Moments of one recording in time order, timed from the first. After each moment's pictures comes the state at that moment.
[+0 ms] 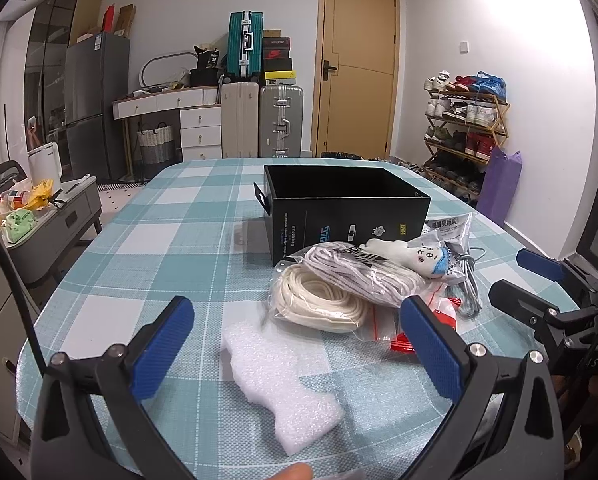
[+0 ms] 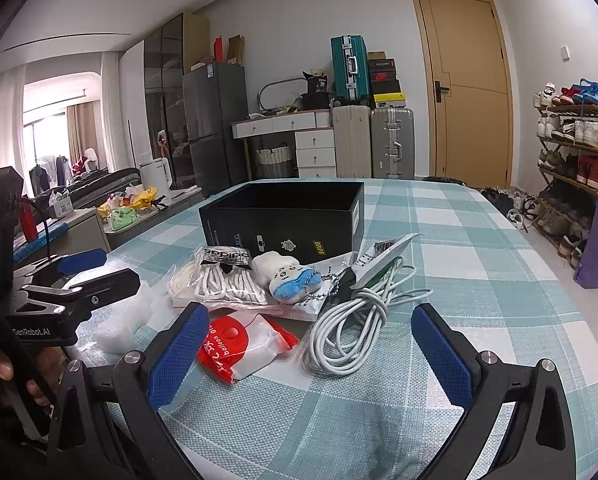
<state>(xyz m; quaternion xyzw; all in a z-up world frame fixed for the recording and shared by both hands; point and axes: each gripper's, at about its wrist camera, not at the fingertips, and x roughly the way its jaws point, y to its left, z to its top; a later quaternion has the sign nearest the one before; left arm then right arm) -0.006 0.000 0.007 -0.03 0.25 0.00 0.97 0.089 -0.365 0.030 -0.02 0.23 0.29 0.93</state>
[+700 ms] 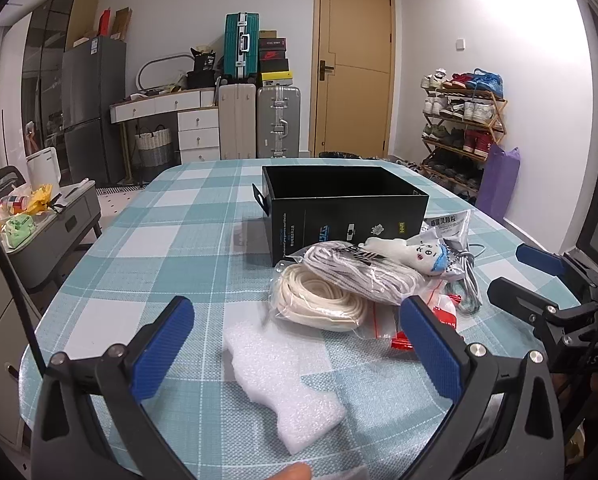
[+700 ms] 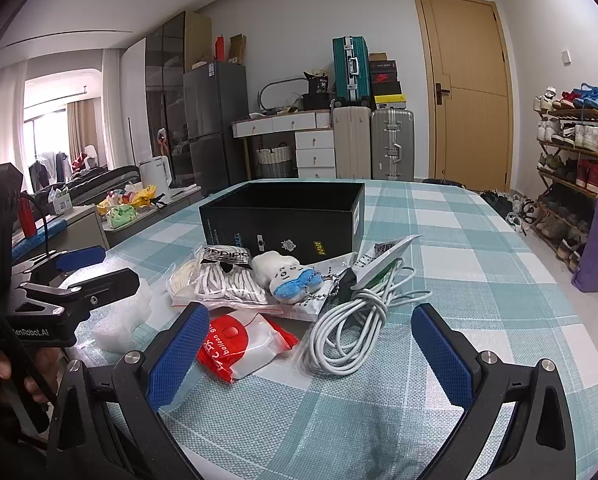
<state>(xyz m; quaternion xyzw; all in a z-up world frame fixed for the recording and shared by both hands) -0.006 0.001 0.008 -0.02 0.25 -0.01 0.97 0.087 -0.366 0.032 -0.02 0.23 0.29 0.93</state>
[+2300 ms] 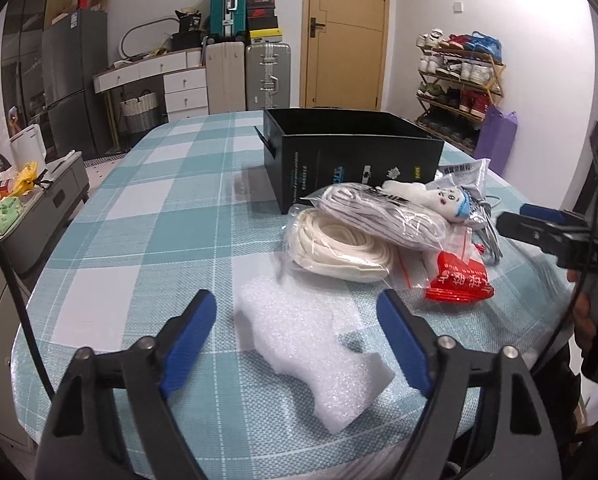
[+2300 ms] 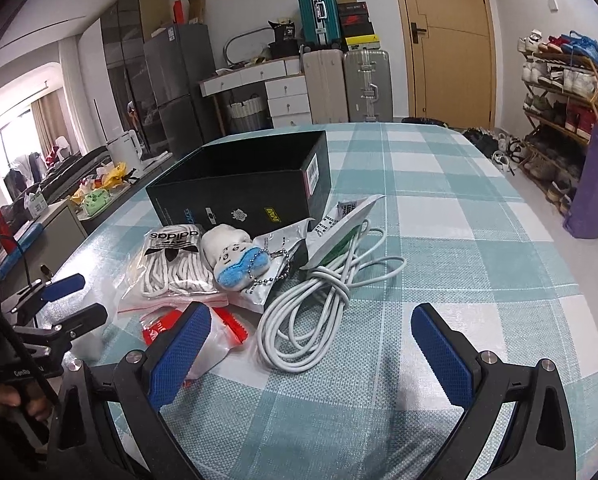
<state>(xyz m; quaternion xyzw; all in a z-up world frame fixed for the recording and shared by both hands) 0.007 0.017 -0.018 -0.02 0.33 -0.03 0.94 0.145 -0.368 0.025 -0.01 0.35 0.24 0.90</state>
